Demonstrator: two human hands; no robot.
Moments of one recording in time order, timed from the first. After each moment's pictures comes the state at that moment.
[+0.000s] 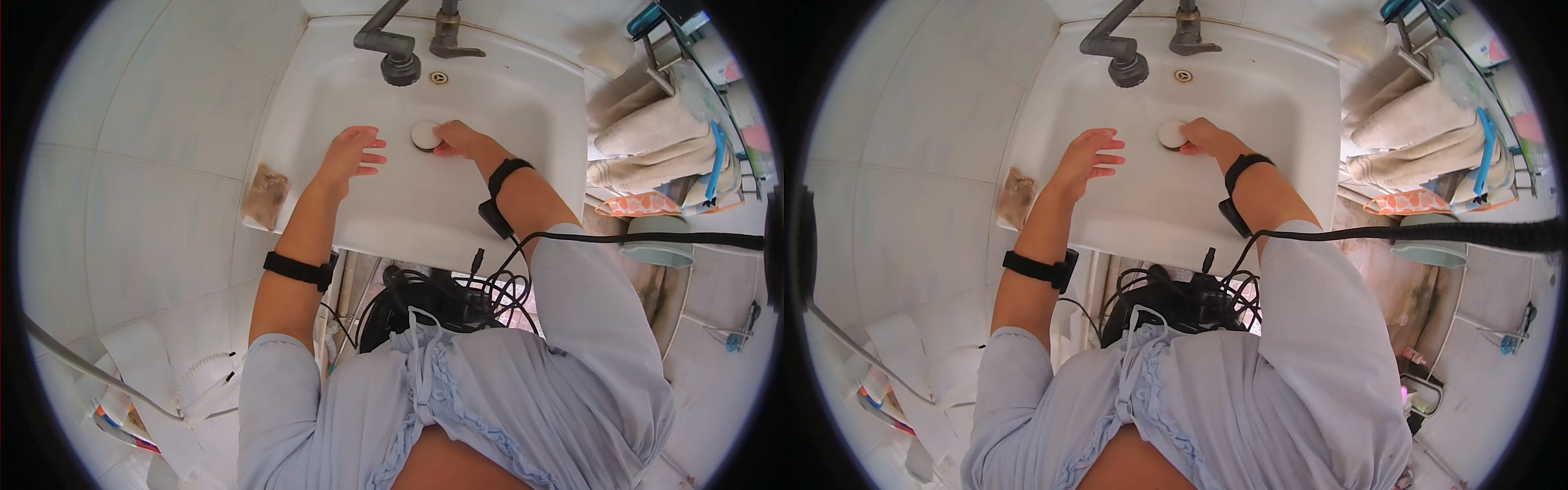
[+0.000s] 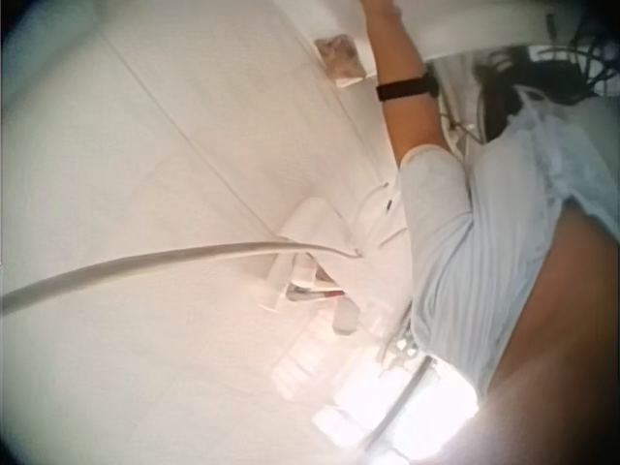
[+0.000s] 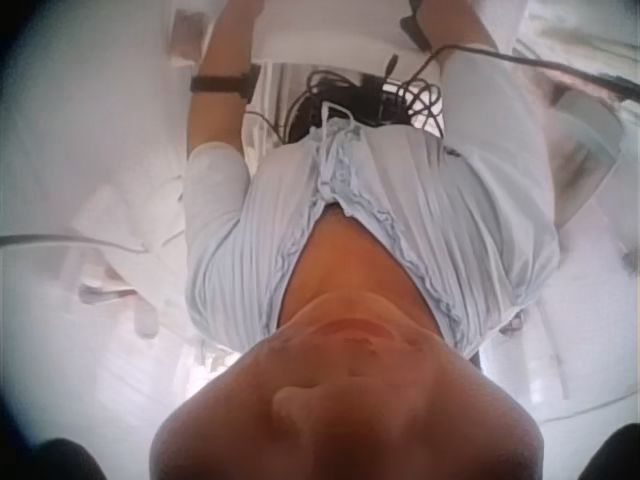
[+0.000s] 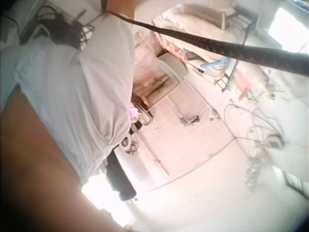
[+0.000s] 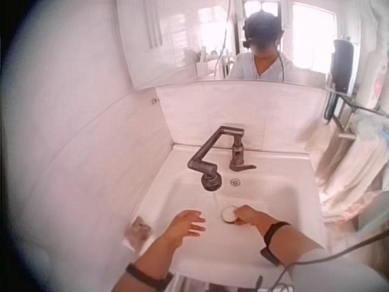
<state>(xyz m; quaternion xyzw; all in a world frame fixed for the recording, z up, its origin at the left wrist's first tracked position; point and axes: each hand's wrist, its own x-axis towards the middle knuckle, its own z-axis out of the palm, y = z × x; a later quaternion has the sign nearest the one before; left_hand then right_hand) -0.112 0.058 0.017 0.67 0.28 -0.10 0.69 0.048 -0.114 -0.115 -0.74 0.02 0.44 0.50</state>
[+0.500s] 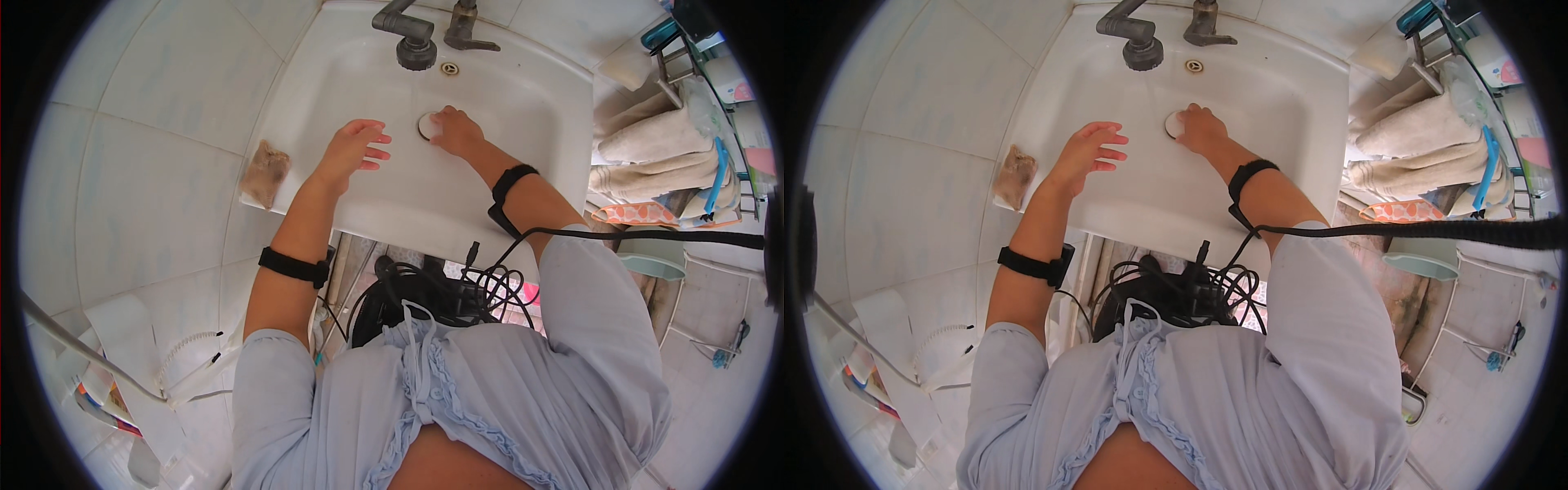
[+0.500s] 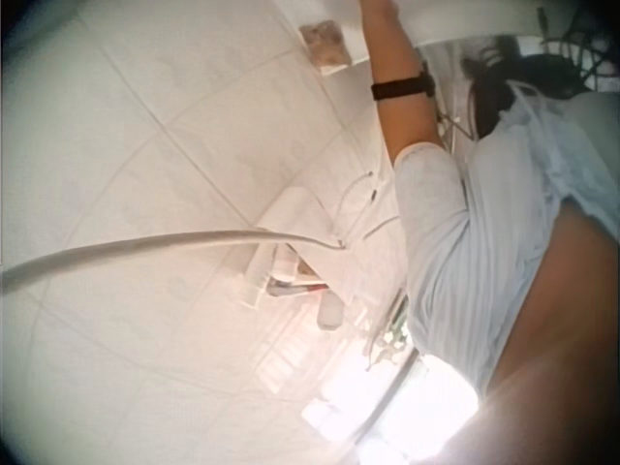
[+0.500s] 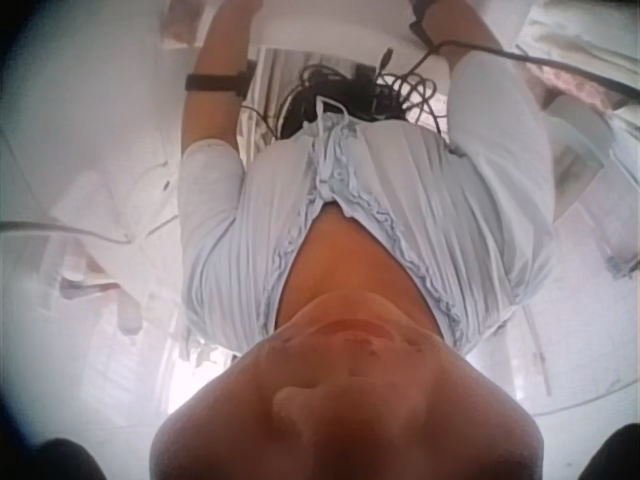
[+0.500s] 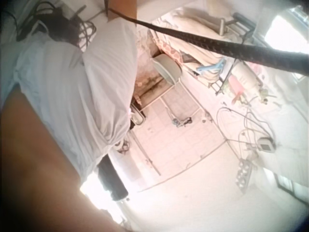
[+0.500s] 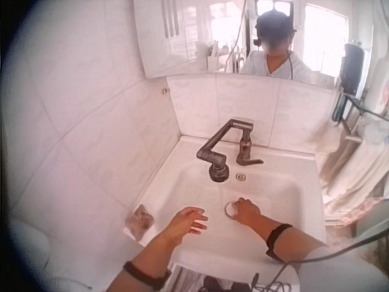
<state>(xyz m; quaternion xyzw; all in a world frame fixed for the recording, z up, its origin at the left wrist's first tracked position) -0.131 0.055 0.017 0.67 0.26 -0.09 0.69 0.018 -0.111 -0.081 -0.92 -0.34 0.19 0.09</state>
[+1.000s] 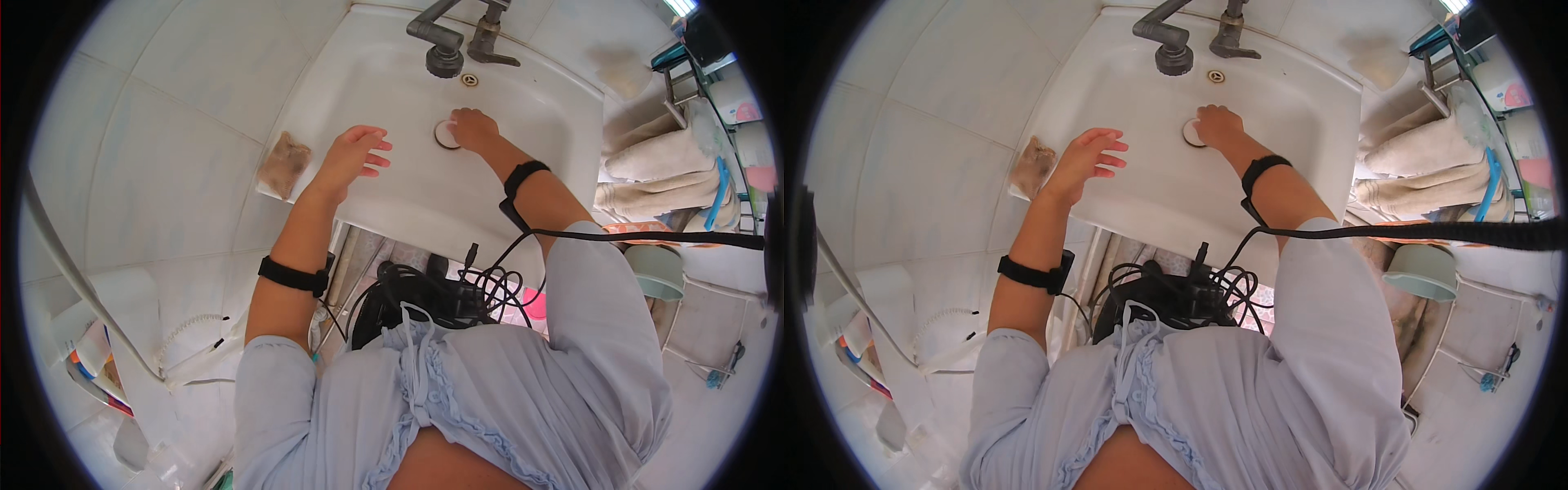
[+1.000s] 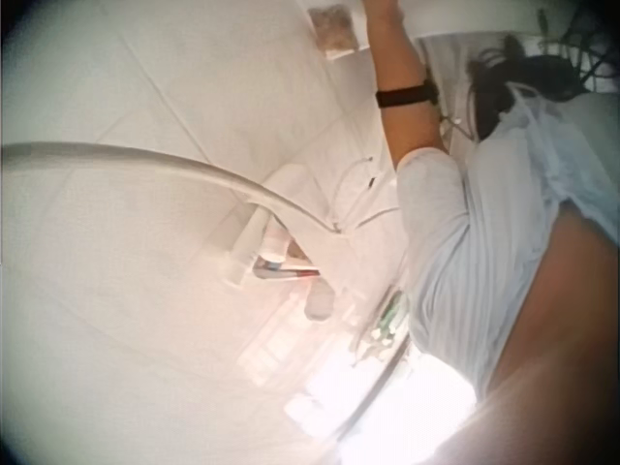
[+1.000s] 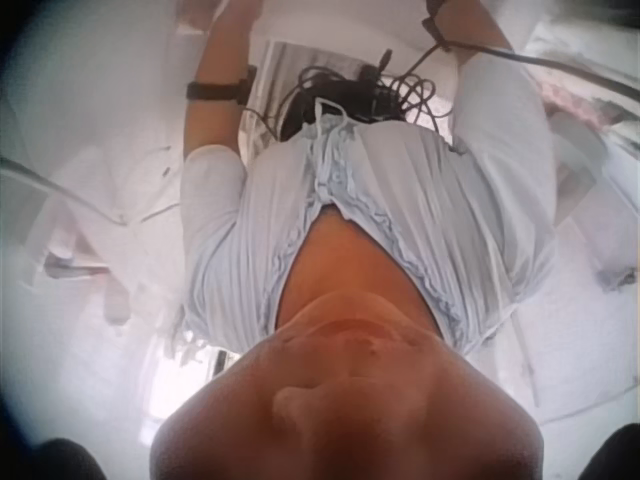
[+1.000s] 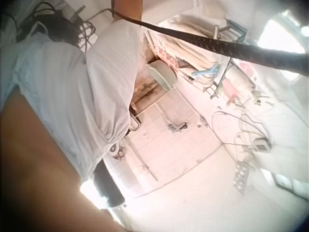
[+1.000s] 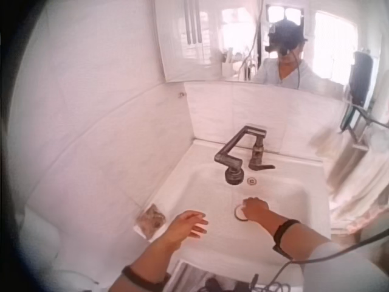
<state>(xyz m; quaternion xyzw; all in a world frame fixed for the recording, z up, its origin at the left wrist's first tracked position) -0.158 0.067 0.036 0.68 0.26 -0.06 0.69 0.038 -0.101 -0.074 -0.93 -0.31 0.17 0.04</state>
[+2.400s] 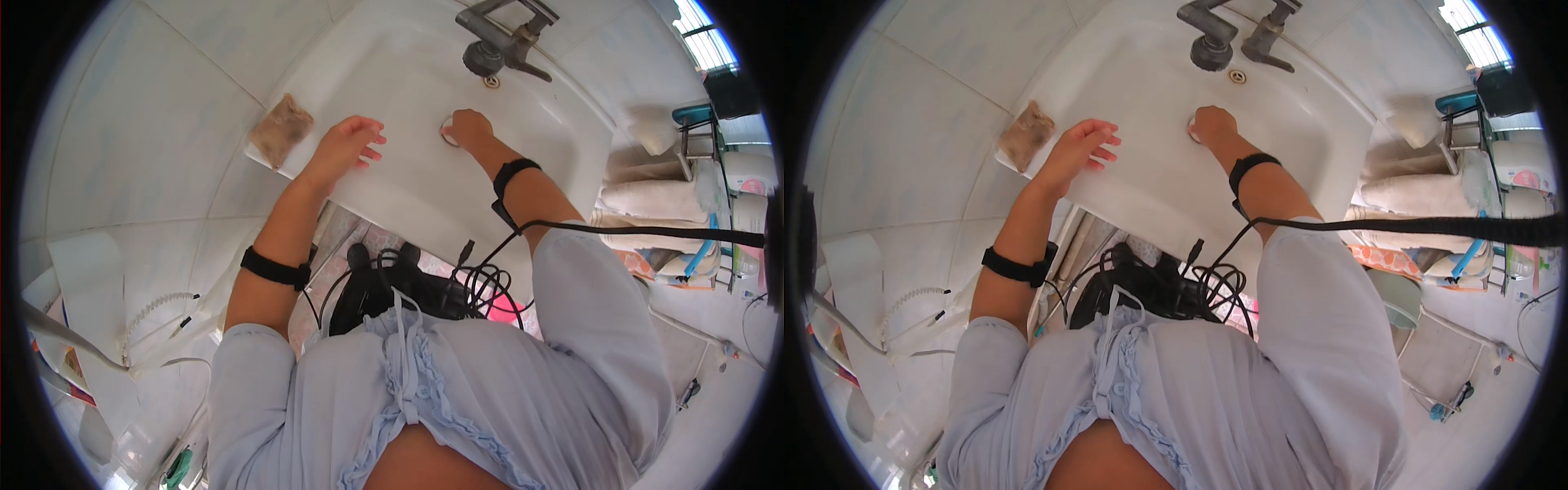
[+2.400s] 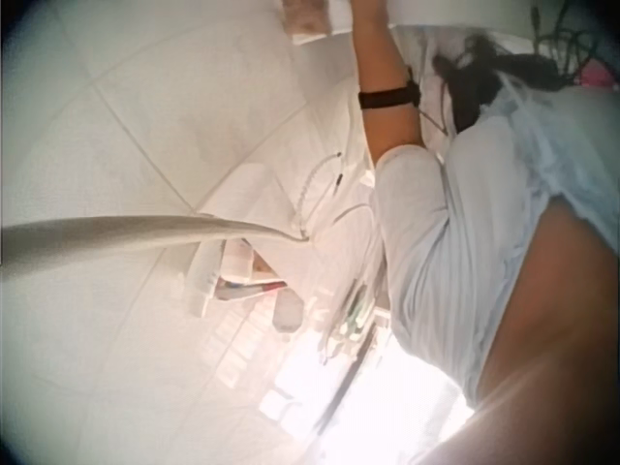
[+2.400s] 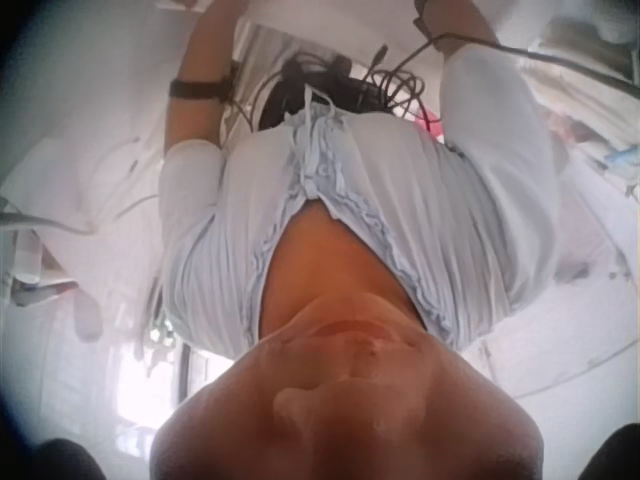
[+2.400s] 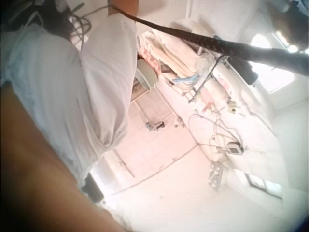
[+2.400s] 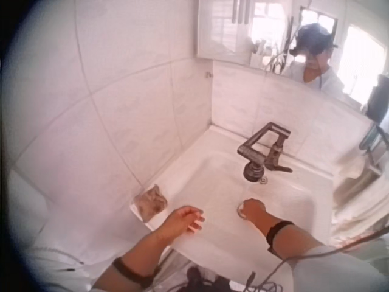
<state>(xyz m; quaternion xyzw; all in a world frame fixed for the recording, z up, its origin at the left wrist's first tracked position) -0.185 0.080 0.009 0.66 0.28 -0.04 0.70 0.029 -0.068 -0.072 -0.91 -0.36 0.20 -0.07</state>
